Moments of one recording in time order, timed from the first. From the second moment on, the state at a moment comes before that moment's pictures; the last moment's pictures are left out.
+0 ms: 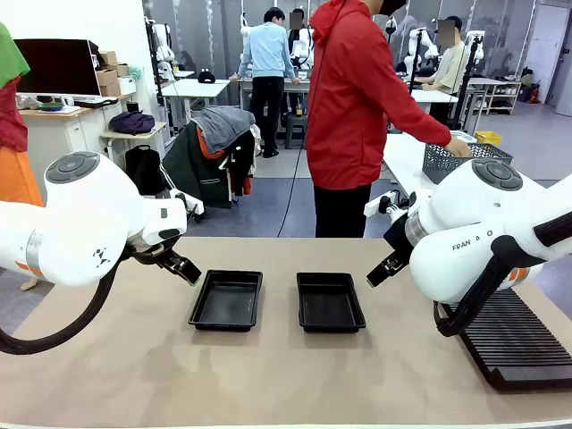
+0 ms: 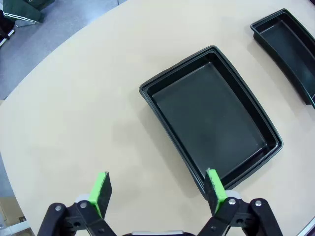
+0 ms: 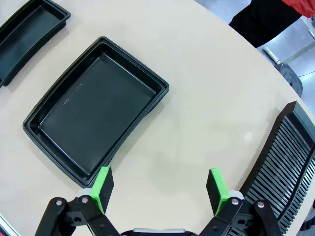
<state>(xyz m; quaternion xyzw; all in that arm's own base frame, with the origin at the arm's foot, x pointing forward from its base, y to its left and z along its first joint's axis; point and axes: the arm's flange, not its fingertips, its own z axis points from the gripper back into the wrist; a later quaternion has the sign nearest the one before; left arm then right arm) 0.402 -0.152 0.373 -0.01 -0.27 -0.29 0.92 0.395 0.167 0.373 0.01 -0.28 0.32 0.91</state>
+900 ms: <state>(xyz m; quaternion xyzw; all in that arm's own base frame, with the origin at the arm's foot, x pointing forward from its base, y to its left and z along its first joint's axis) 0.402 -0.151 0.376 -0.01 -0.27 -0.29 0.92 0.393 0.165 0.383 0.02 -0.28 0.31 0.91</state>
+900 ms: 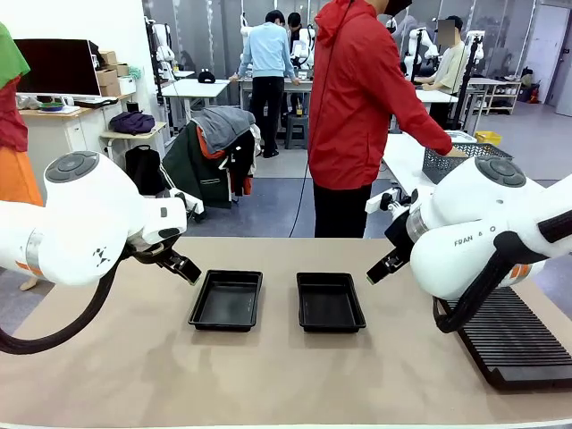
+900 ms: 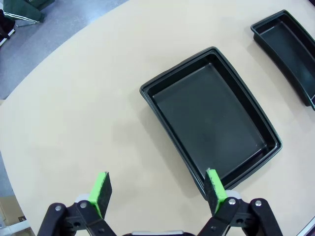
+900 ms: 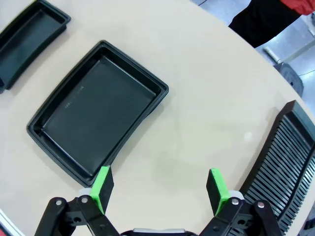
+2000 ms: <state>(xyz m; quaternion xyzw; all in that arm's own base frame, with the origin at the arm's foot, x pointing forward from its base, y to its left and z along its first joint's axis) 0.362 -0.083 0.561 -0.18 -0.20 -0.20 0.94 0.374 0.065 0.558 0.20 -0.18 0.17 0.95</state>
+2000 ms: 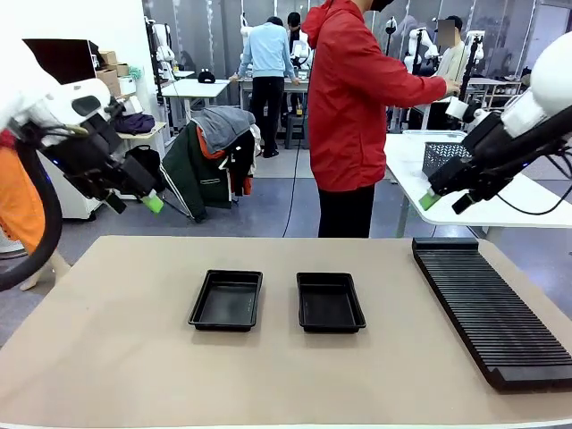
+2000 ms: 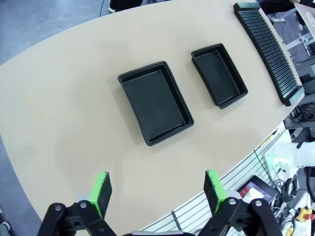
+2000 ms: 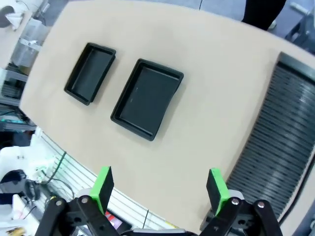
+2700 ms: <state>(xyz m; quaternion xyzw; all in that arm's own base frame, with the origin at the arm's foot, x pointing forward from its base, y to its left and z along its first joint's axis) 0.331 -0.051 0.616 -0.19 -0.14 -0.18 0.95 0.362 -0.008 0.608 0.22 -0.15 0.10 0.96</state>
